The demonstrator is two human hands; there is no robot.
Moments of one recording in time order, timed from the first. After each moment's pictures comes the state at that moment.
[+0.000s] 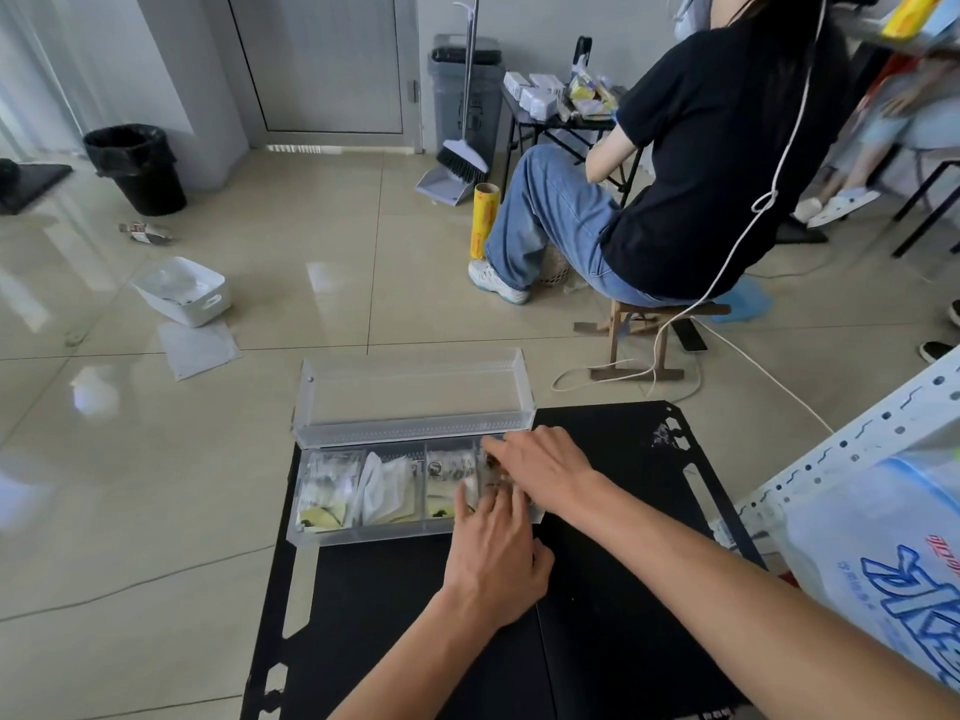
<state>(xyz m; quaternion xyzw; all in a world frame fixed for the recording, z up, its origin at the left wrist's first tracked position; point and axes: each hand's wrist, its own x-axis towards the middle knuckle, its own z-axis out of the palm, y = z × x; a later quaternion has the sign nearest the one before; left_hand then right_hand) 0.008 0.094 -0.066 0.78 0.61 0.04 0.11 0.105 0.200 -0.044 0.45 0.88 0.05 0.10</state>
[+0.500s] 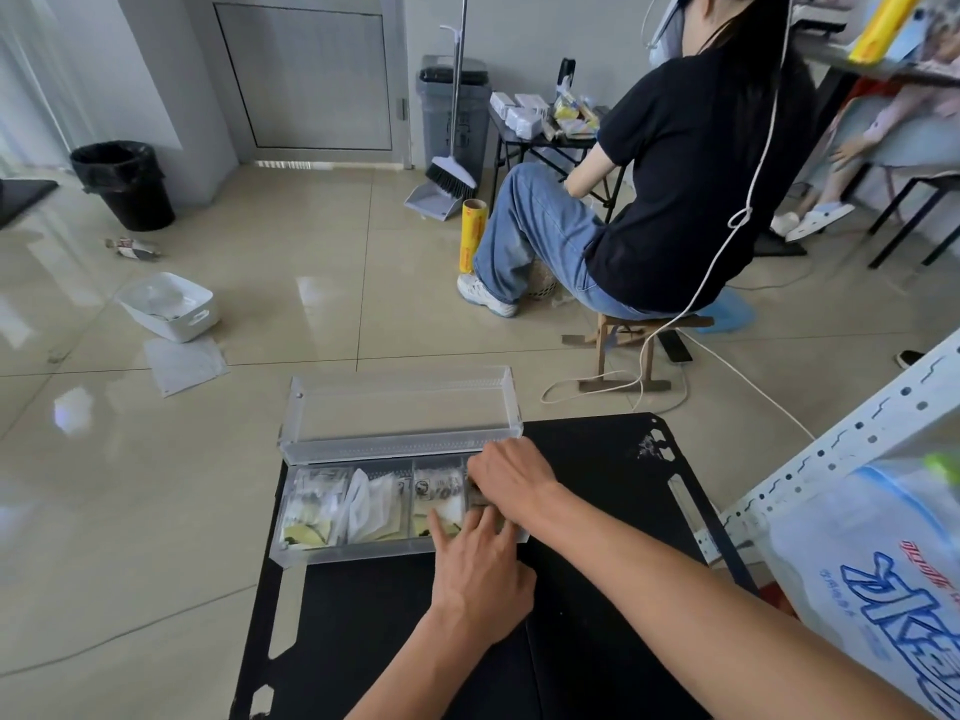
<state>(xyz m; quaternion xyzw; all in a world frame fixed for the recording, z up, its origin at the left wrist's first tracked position) 0.009 0.092 -0.057 0.76 0.63 0.02 0.18 0.082 0.195 -0.032 0.44 0.88 0.12 0.15</state>
